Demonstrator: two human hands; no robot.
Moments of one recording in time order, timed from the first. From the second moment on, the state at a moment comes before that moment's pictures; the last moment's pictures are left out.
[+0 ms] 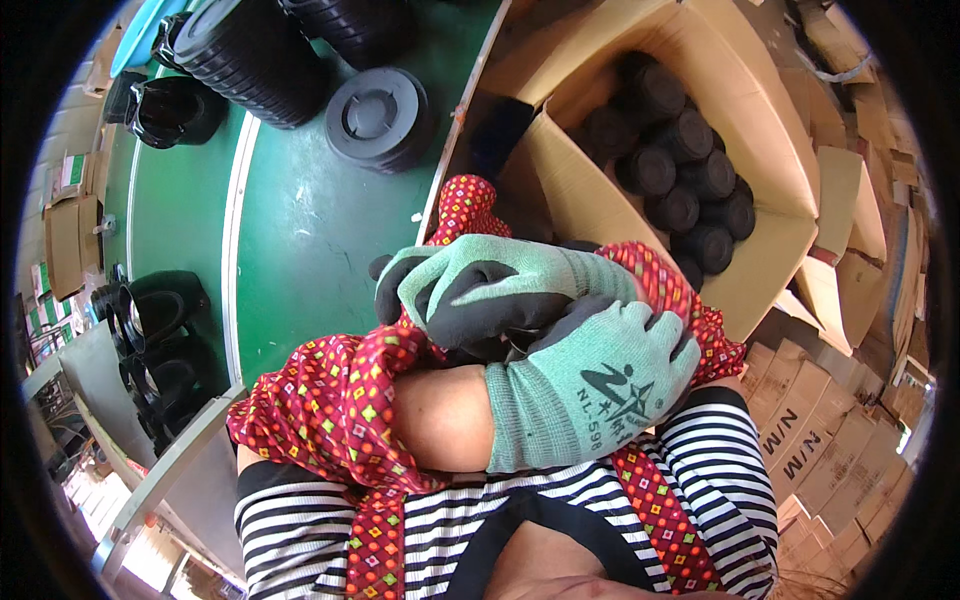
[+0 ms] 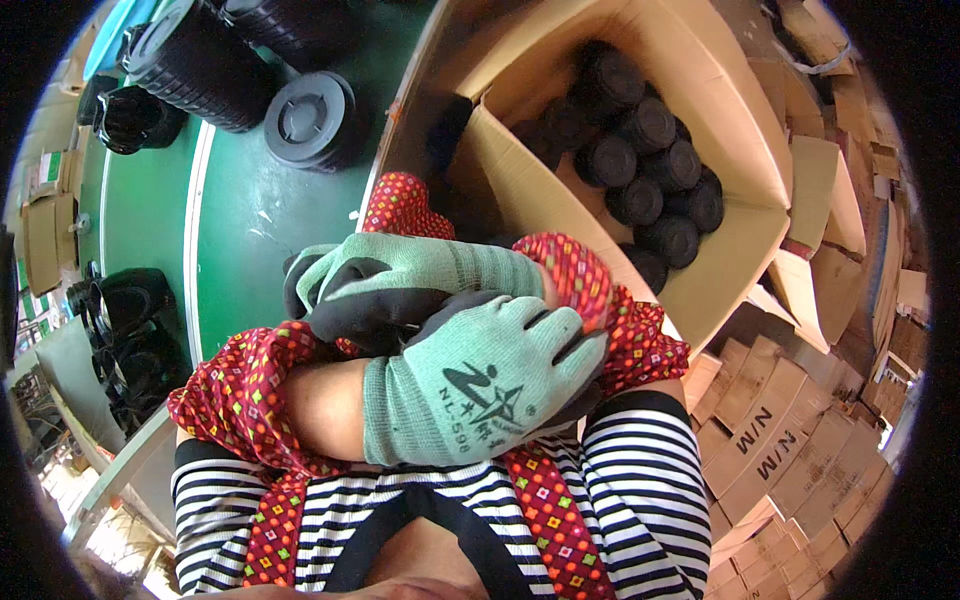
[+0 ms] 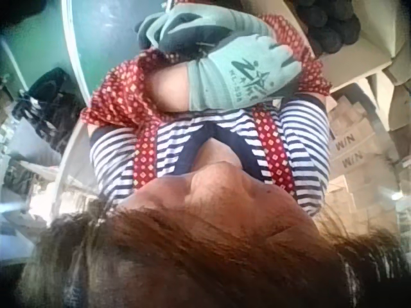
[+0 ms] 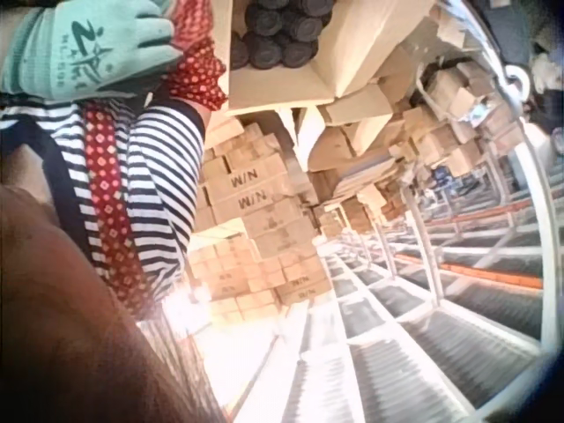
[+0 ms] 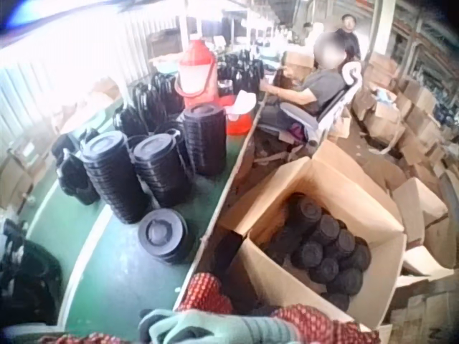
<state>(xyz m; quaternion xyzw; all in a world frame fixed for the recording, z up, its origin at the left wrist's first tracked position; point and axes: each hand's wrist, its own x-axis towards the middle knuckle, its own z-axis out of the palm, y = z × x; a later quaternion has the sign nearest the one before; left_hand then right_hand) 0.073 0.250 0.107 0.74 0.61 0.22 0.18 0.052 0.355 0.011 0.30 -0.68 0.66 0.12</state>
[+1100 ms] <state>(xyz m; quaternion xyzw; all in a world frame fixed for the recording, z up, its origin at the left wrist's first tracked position) -0.005 0.092 0.111 0.37 0.74 0.50 0.24 0.110 0.343 0.083 -0.01 -0.88 0.40 0.25</state>
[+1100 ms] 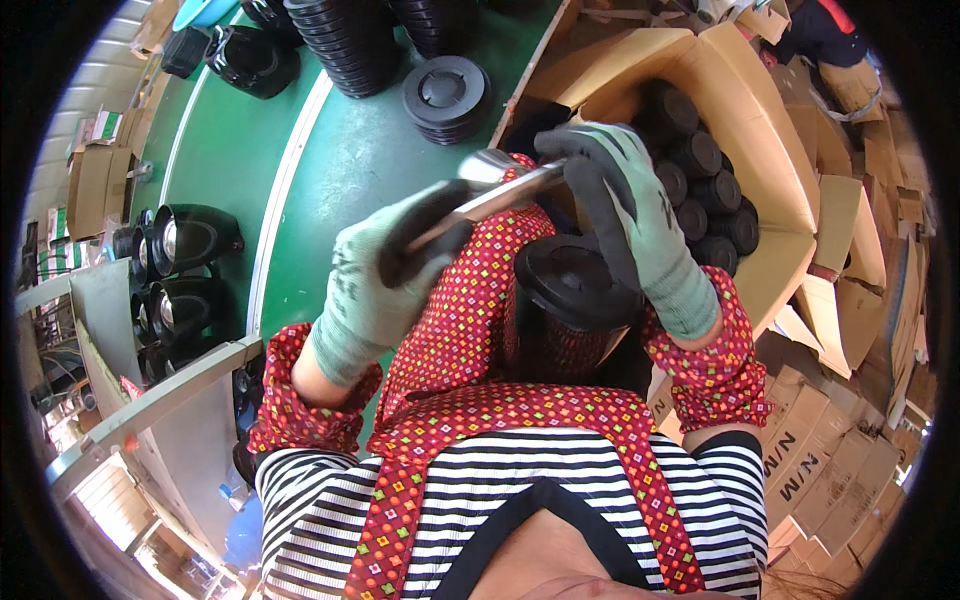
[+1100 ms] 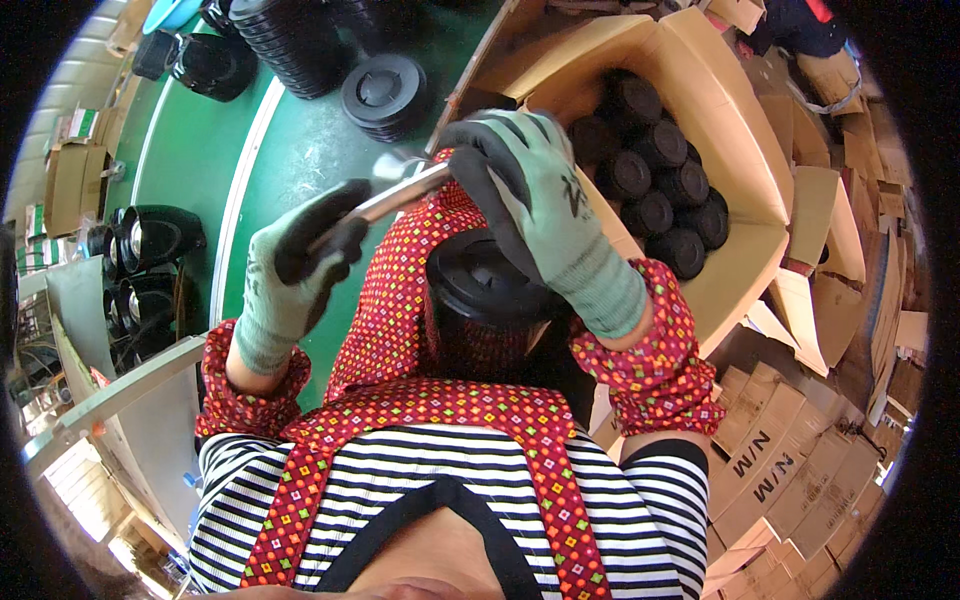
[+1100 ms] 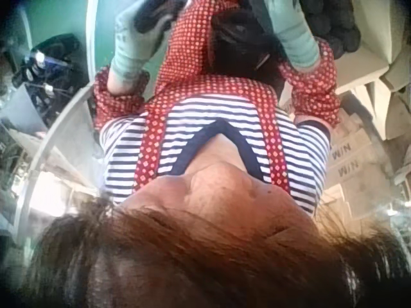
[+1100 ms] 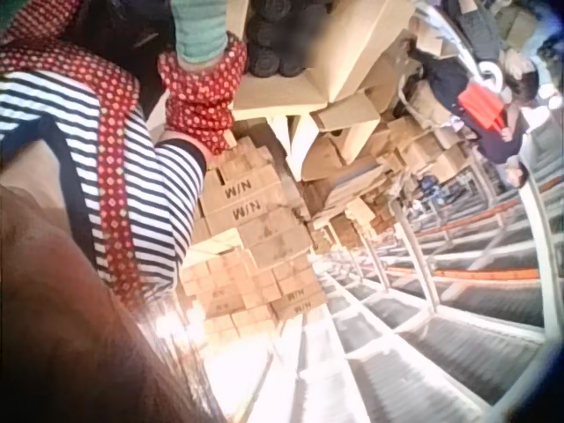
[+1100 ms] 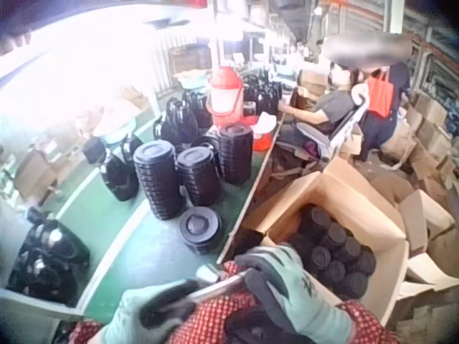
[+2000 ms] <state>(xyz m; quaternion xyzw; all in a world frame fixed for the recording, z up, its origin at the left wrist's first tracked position) 0.028 -0.049 0.063 0.28 0.69 0.63 0.21 0.062 0.253 0.075 -0.18 -0.51 0.84 -0.07</state>
